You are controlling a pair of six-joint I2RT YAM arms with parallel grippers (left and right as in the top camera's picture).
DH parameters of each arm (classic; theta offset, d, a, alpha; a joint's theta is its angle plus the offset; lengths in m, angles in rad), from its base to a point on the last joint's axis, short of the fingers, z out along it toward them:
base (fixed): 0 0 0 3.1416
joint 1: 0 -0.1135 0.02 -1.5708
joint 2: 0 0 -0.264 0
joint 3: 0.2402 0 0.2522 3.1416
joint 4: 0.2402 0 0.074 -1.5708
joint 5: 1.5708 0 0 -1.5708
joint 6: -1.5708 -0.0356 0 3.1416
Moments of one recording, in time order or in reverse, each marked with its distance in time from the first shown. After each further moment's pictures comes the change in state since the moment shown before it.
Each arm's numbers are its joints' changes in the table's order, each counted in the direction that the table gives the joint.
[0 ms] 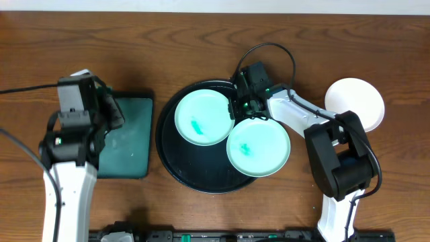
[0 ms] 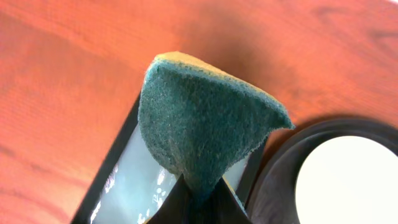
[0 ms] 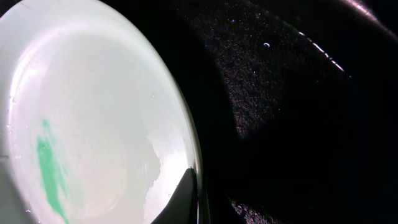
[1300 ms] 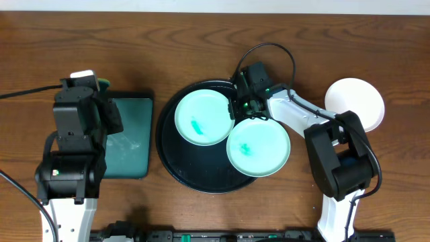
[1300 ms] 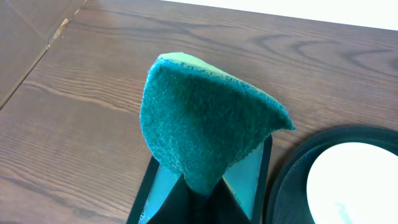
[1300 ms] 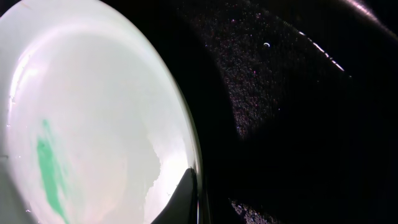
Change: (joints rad) left arm 0.072 0.148 0.000 -0.026 -0.105 -0.157; right arm 0.000 0.000 0.000 0.000 0.000 0.001
